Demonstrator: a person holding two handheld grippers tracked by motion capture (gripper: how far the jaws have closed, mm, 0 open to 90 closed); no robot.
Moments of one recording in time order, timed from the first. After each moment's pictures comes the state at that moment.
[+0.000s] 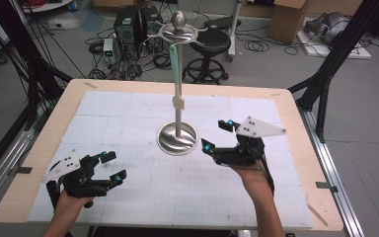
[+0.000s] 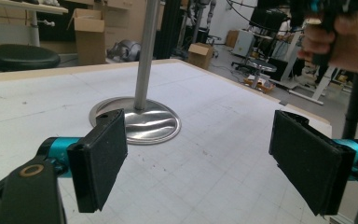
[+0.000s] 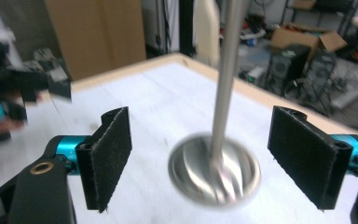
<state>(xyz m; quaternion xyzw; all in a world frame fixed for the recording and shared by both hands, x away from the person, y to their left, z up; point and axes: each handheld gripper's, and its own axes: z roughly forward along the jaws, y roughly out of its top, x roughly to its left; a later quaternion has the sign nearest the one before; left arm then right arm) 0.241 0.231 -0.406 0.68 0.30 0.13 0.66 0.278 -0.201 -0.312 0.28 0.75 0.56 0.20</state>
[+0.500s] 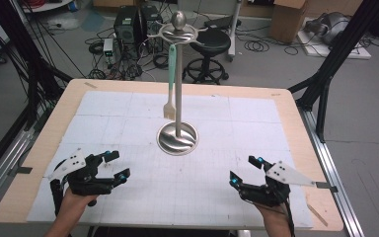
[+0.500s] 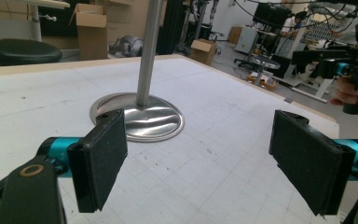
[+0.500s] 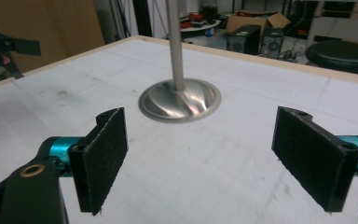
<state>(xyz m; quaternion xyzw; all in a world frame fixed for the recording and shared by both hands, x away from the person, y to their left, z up) 0.247 0.225 -0.410 0.69 0.30 0.13 0.65 0.213 -0.266 -0.385 0.38 0.71 0.55 0.23</state>
